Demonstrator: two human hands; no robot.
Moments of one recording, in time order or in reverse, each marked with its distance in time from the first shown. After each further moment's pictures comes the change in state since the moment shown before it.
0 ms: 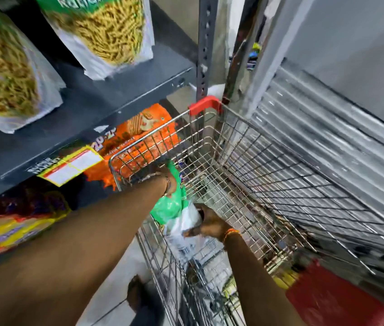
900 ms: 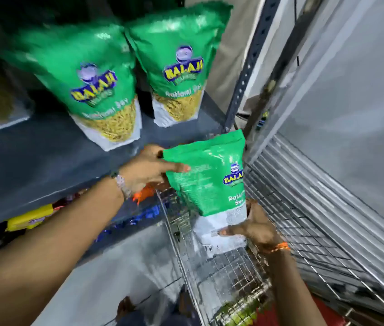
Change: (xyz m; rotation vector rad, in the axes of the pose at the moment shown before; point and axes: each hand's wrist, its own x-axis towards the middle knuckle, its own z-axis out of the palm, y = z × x) left_hand -0.323 -0.126 -0.056 -1.716 0.406 0.531; right_hand -0.187 -0.177 -0.043 0.104 0.086 -0.378
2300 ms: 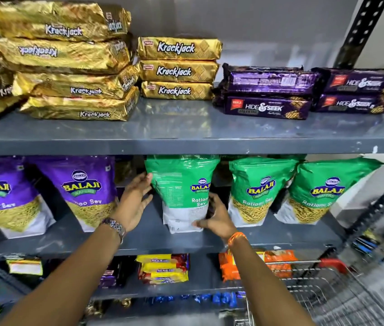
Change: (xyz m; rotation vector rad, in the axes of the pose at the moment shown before) left_hand -0.194 -0.010 -0.293 -0.581 0.714 0.389; right_hand 0.185 -0.169 0.348 -0.312 -0.215 -0.284
